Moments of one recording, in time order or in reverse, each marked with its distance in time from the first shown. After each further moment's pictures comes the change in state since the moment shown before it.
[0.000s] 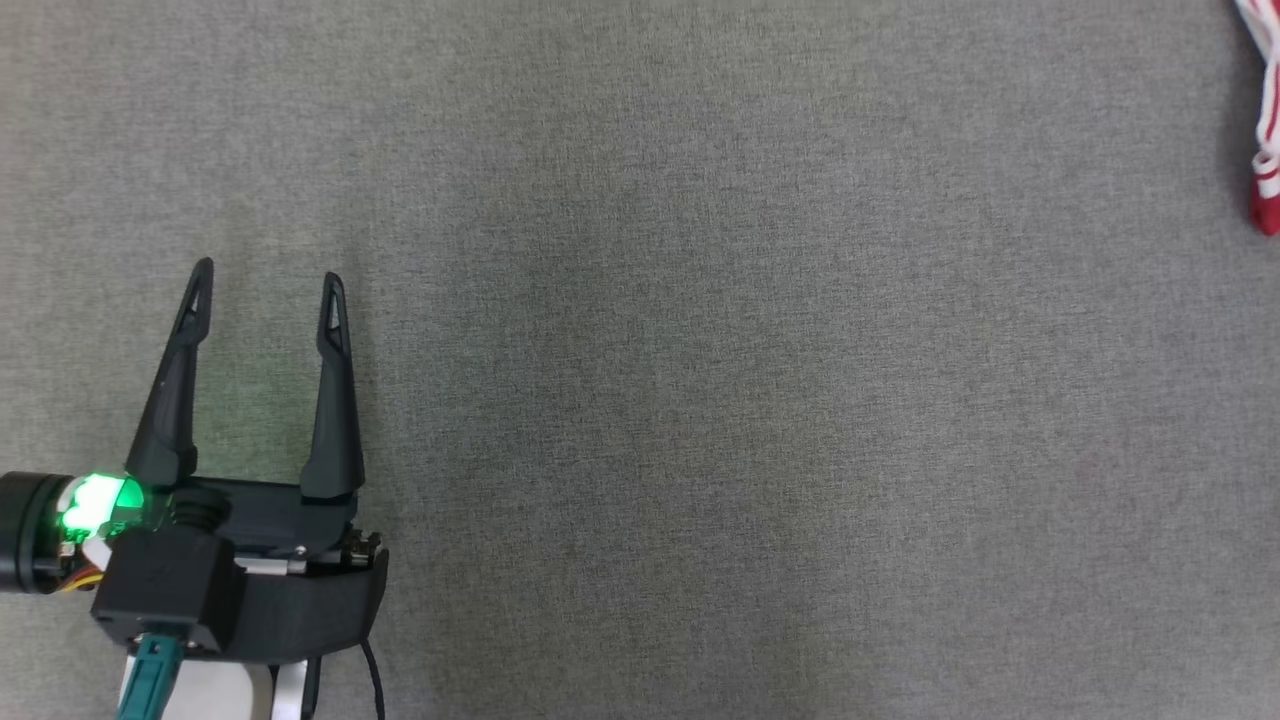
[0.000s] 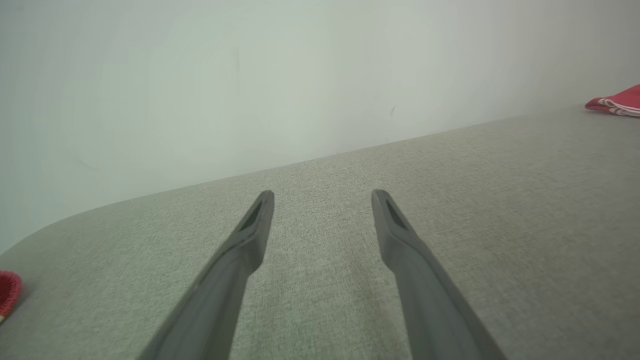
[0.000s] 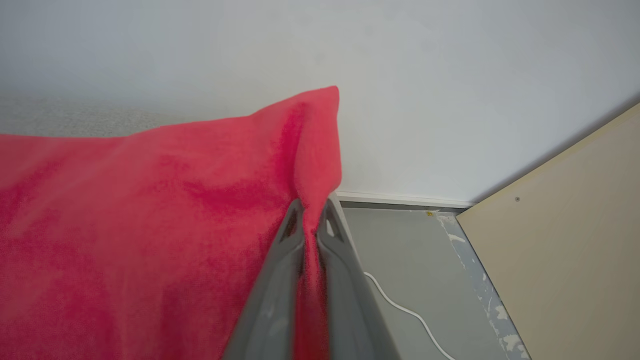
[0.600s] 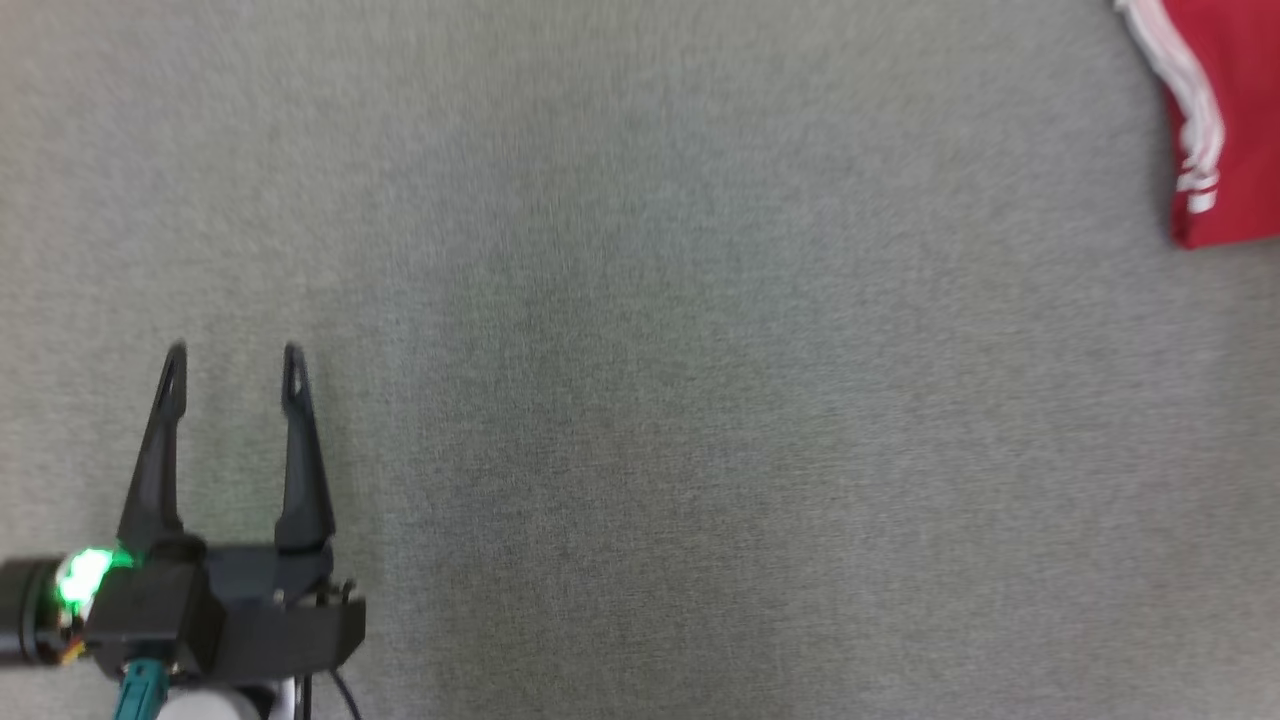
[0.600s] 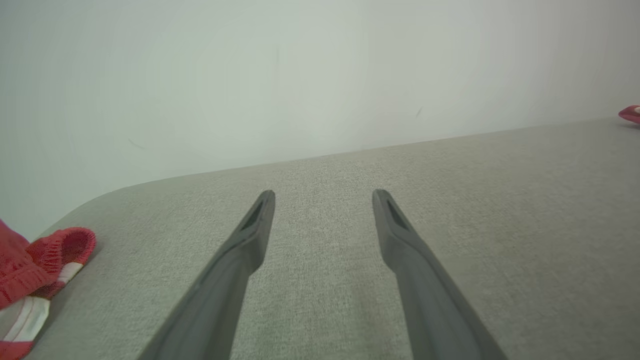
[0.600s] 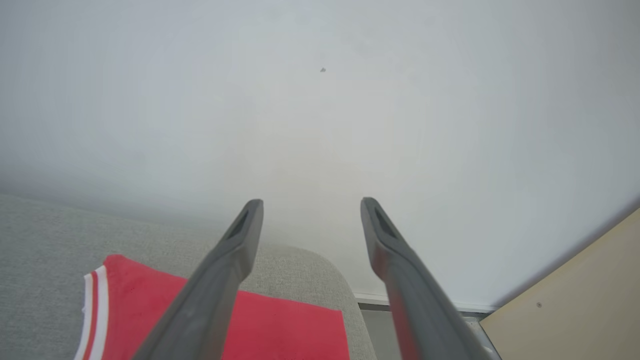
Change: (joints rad) left arm 0.078 -0.012 0.038 0.063 -0.054 0.039 -0.011; right arm -0.025 0.117 0.000 -0.043 -0.119 0.000 -0.182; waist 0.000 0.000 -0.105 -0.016
